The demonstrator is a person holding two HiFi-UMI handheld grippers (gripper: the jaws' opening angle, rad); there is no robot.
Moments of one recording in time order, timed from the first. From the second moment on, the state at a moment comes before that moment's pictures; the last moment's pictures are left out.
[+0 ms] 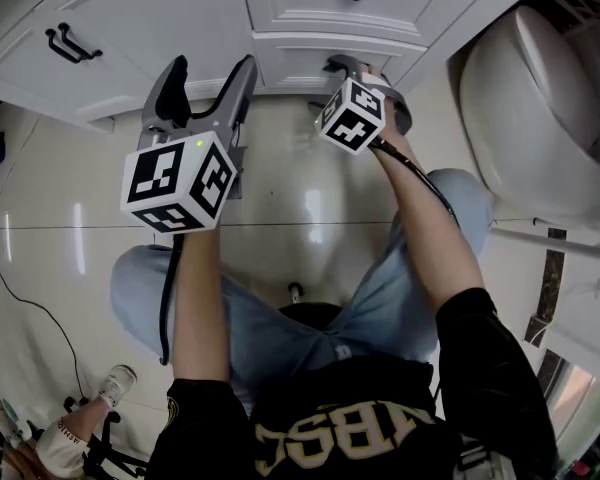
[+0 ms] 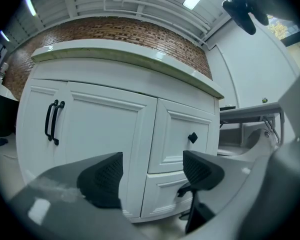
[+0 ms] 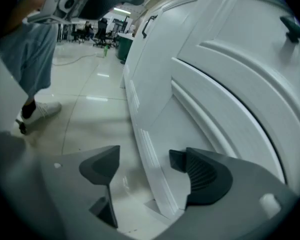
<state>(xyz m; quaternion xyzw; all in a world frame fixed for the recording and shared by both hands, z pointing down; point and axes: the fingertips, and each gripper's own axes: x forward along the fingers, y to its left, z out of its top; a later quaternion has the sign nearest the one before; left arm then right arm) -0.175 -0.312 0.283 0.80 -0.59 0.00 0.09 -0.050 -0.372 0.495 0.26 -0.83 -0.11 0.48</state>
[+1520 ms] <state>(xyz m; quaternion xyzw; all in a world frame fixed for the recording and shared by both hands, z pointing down) -0.039 -0.096 0.214 0.85 -0.53 0.01 -0.05 0.112 -0.104 0.218 0.59 -0.80 -0.06 0.01</state>
